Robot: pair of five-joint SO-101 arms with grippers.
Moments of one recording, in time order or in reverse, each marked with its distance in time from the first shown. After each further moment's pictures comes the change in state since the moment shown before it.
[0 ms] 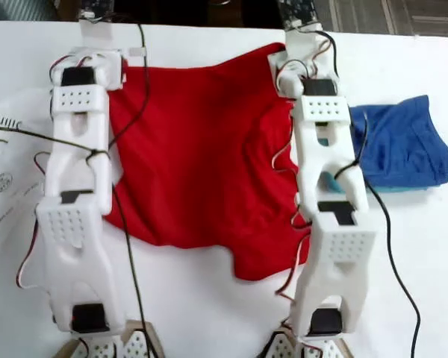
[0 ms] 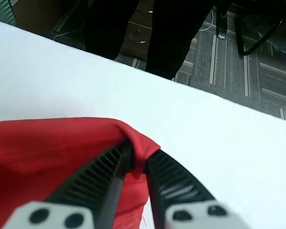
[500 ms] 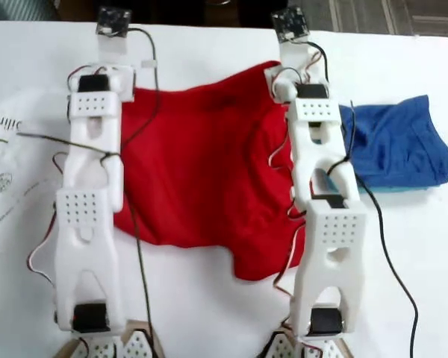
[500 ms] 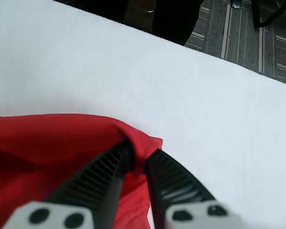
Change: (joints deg) left arm 1.6 16.1 -19.6 10.3 0.0; right arm 0.0 7.9 -5.3 2.9 0.0
